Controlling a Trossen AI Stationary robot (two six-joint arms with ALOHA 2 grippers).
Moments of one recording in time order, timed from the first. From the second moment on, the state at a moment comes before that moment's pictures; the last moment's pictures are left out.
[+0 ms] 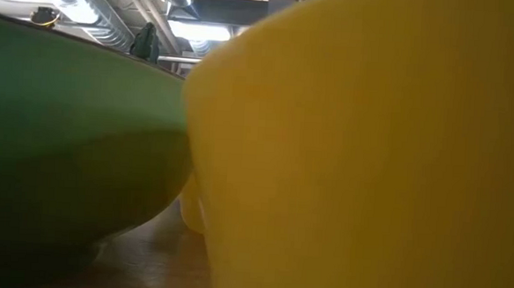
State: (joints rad) left arm -0.58 1.01 0.74 0.06 -0.62 0.42; right arm 0.03 0.62 0.24 0.36 -0.17 -0.11
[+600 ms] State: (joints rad) left arm -0.17 0.67 0.23 0.66 -0.09 0.51; right arm 0.03 0.62 0.24 0.36 -0.16 -0.14
